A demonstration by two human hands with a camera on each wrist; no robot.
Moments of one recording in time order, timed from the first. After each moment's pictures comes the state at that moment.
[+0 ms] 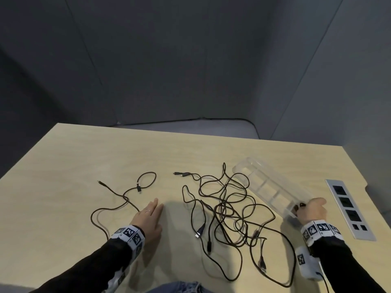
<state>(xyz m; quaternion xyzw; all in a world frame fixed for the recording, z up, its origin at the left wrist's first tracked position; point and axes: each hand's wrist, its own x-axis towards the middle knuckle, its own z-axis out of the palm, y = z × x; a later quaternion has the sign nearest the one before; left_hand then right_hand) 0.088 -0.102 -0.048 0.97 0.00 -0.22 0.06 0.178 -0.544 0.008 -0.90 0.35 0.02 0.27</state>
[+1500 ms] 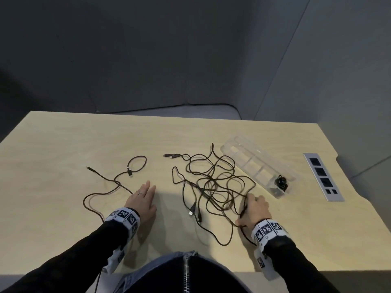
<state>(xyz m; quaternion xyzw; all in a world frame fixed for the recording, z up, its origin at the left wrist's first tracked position) 0.083 -0.097 -0.056 0.98 -0.01 -0.21 0.06 0.089 -0.448 -0.017 -0.95 0.14 0.24 0.10</state>
